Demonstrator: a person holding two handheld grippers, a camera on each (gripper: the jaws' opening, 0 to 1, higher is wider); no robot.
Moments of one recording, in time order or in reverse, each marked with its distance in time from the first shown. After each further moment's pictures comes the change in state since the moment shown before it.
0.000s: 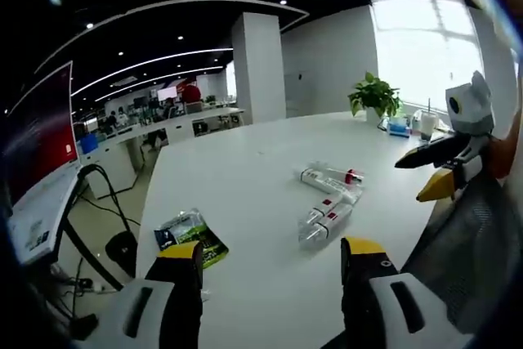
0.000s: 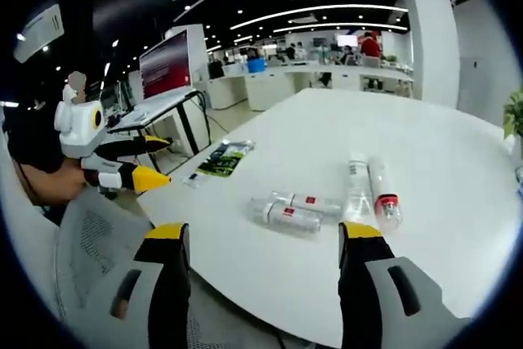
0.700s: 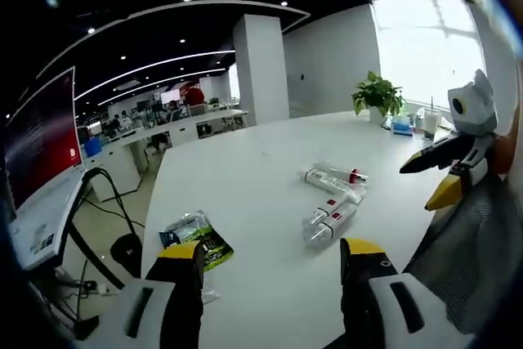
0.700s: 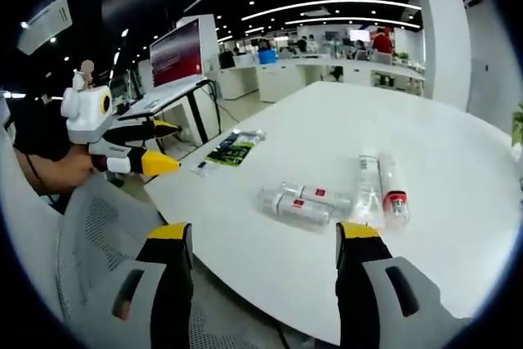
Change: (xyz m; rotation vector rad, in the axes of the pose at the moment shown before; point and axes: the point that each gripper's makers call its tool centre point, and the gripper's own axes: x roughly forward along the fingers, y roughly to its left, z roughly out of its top) left arm 0.001 0.000 -0.003 0.016 0.016 0.006; right arm -0.001 0.007 -0.009 -0.030 0.037 0.042
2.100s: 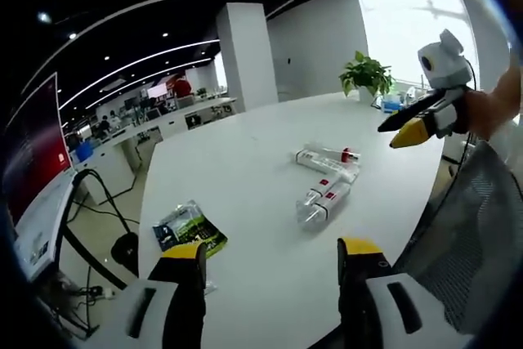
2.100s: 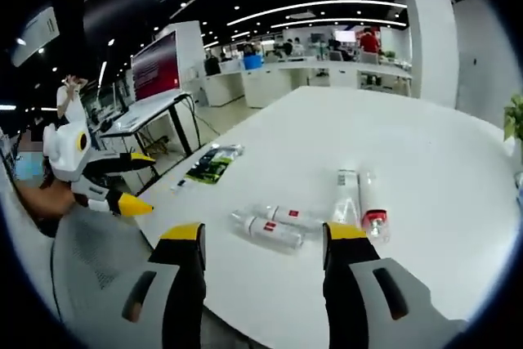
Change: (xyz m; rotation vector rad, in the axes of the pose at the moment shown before) left arm 0.006 -0.001 -0.018 0.067 0.092 -0.018; right arm 0.020 -0.050 0.039 0.035 -0.009 -0.068
